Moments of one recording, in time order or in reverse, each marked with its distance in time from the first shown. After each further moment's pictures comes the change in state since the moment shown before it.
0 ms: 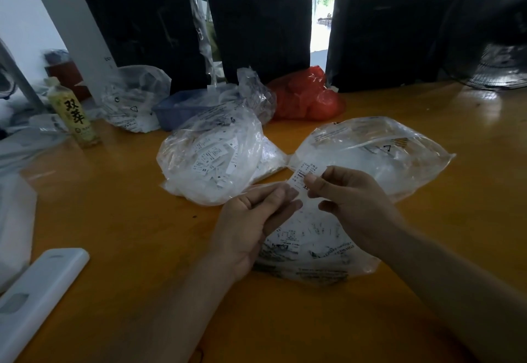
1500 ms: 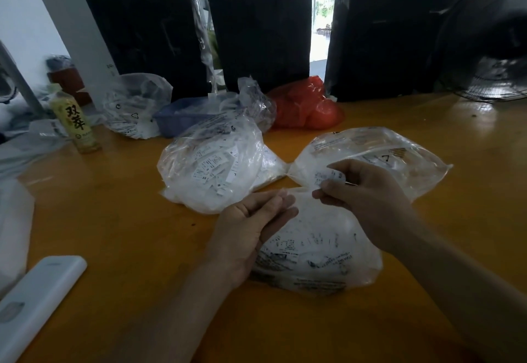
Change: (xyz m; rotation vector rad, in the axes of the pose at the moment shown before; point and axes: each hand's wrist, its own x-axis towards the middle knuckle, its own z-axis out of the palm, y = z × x) left_hand 0.002 0.003 -0.002 -0.028 0.029 -0.029; right_hand -0.001 -0.024 -0.016 -0.089 0.091 -0.045
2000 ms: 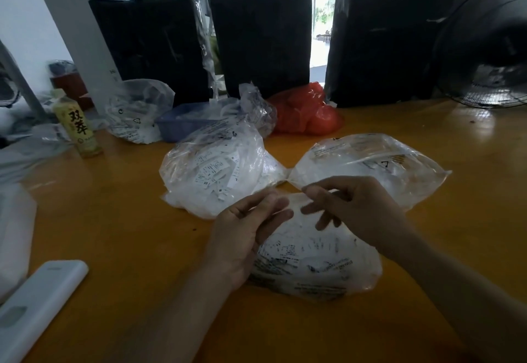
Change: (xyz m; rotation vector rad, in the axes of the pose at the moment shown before) left_hand 0.003 0.004 -0.003 -0.056 0.068 0.034; right_hand -0.002 0.001 0.001 -0.450 -0.165 -0.161
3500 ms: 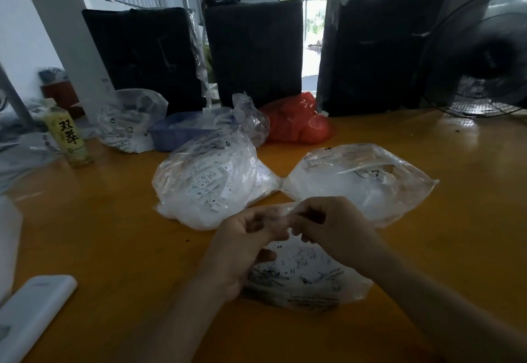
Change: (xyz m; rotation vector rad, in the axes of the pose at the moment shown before) left_hand -0.006 0.005 0.002 0.504 -0.036 -0.008; right_hand 0.002 0.005 0.023 -0.136 0.012 -0.048
